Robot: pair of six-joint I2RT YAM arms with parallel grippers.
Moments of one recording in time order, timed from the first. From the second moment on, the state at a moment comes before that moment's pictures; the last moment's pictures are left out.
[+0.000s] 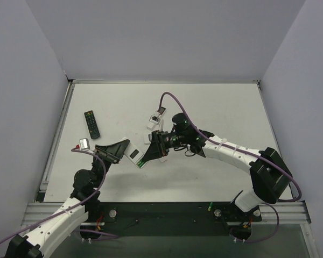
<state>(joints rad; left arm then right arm) -0.54 0.49 0.01 0.82 -0.05 -1.30 0.79 1.53 0.96 0.13 -0.89 0.66</state>
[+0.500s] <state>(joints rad) -0.55 0.41 0.01 0.67 0.04 -1.29 0.76 1.52 0.94 0.23 -0.84 0.72</state>
